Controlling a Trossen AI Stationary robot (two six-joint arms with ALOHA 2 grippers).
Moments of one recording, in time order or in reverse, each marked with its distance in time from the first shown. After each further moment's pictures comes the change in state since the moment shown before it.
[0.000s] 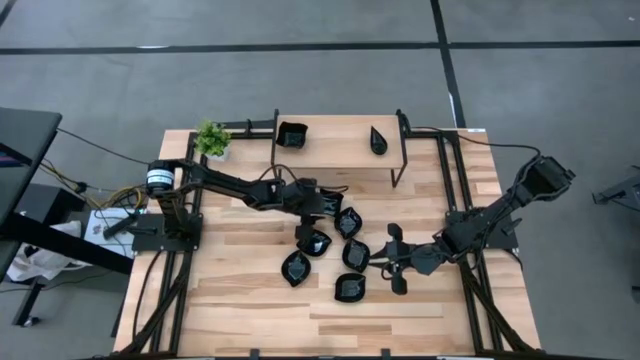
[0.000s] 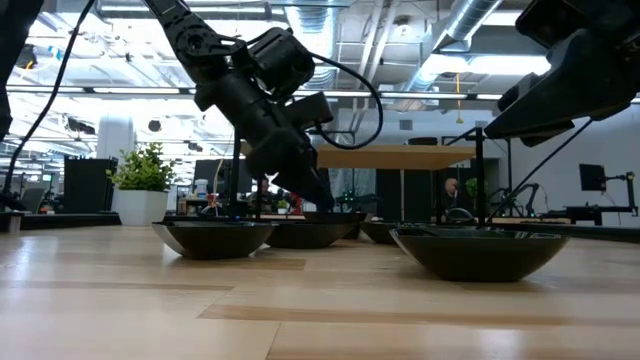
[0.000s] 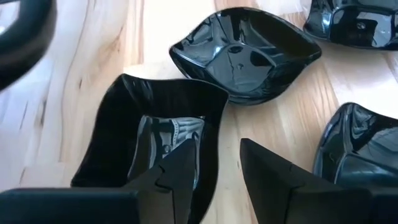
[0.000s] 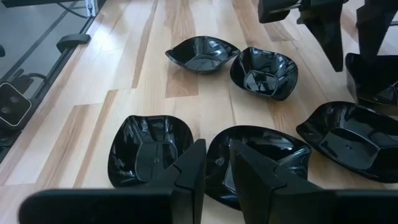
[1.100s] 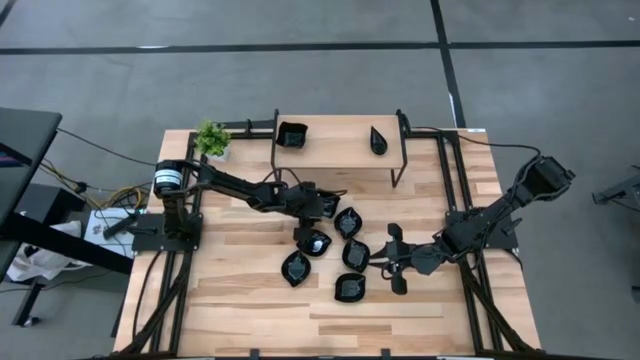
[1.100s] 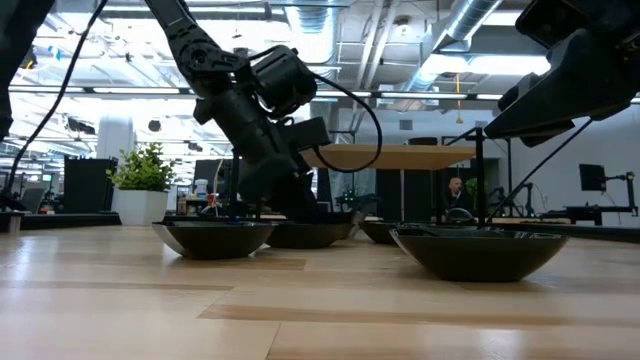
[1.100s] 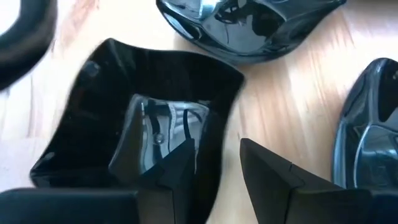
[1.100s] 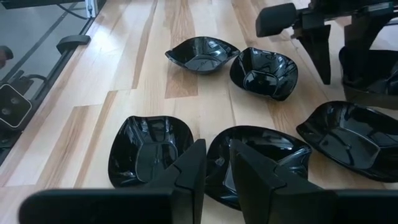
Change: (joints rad) left arm 0.005 0.059 -0.005 -0.018 -0.011 -0.001; right arm 0.000 0.000 0.000 0.001 0.002 0.006
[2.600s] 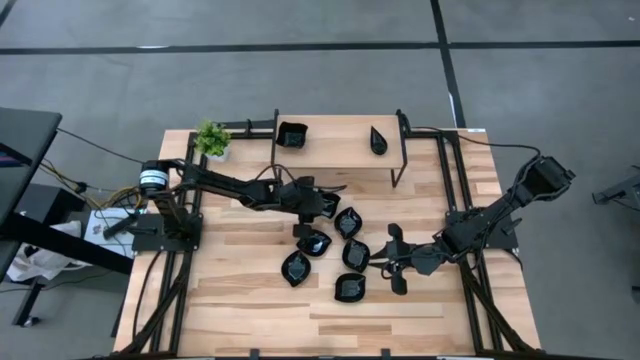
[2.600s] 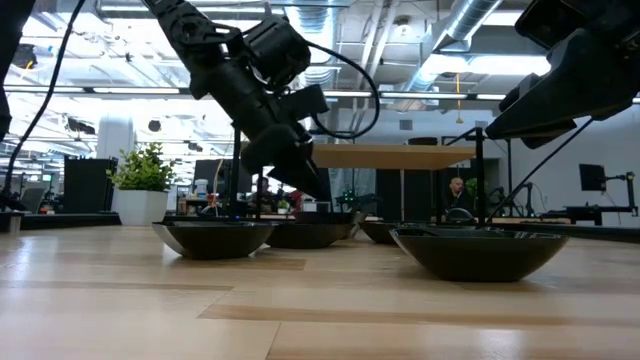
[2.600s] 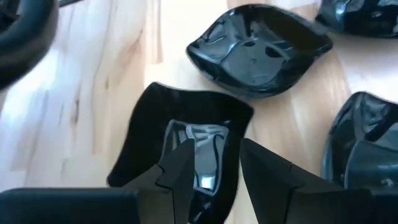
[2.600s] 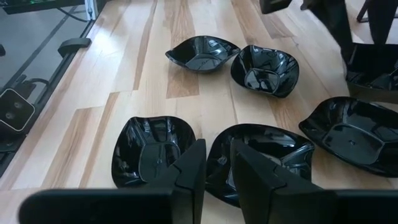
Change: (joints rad) left arm -0.019 -0.107 0.002 -0.030 -0.073 0.048; right arm 0.001 0.000 0.000 -0.002 -0.003 0.029
